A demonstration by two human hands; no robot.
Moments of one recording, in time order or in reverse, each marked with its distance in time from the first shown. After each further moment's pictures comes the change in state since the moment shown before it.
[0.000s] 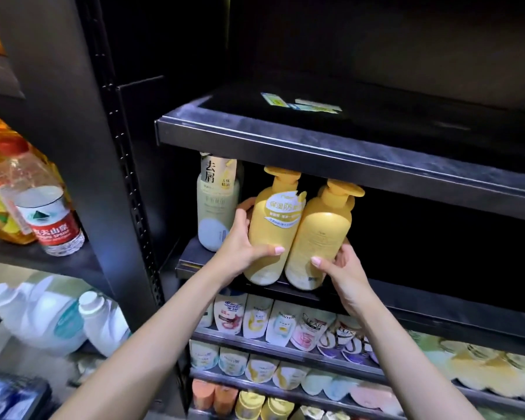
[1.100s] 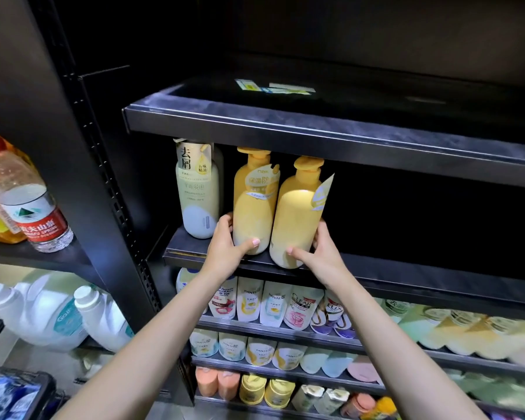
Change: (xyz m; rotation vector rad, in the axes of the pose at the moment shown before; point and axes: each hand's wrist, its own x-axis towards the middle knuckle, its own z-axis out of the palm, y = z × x) left_hand -0.004 -0.048 0.017 0.269 0.204 -0.020; right_hand -0.013 0.002 0.002 -0.336 -0.035 -0.047
